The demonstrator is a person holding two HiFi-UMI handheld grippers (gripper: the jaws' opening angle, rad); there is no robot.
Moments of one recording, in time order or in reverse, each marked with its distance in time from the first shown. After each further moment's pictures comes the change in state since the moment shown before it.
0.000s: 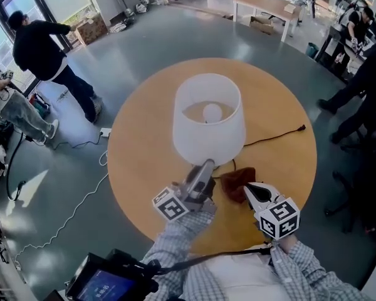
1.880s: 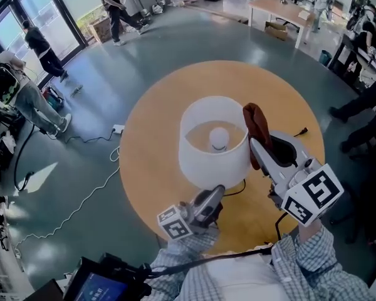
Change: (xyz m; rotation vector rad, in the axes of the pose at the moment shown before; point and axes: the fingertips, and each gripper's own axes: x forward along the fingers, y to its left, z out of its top) left arm -0.047 -0.047 -0.034 -0.017 0.076 -0.015; right arm -0.051 0.044 0.243 -0.236 -0.442 0.110
